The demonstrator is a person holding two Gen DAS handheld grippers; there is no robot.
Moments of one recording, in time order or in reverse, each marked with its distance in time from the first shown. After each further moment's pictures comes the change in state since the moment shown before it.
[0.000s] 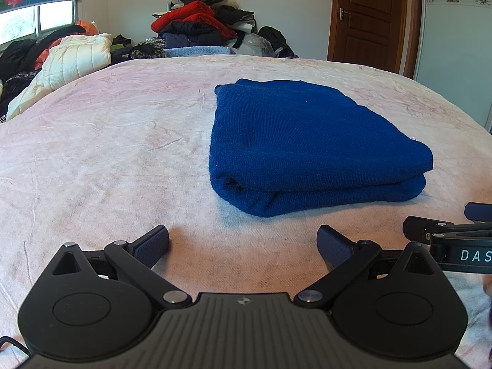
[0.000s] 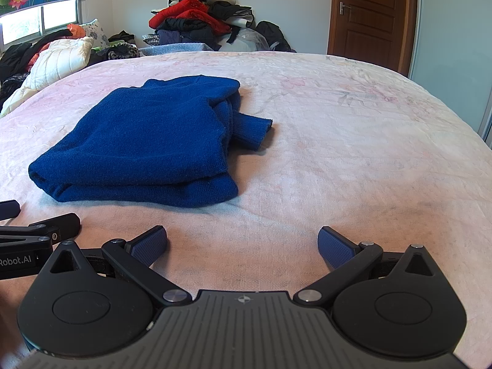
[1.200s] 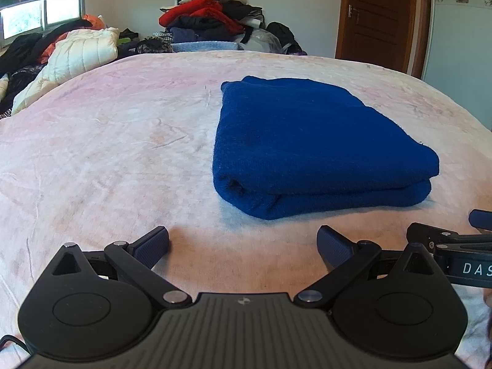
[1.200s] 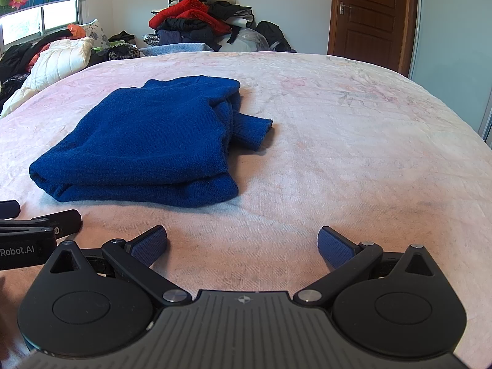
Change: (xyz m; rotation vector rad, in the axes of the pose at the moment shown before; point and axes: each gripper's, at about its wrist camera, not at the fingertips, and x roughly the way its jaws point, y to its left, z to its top) left arm 0.000 -0.003 0.006 -0.022 0.019 0.027; right arm 0.000 0.000 0.000 0.000 -0.001 0.000
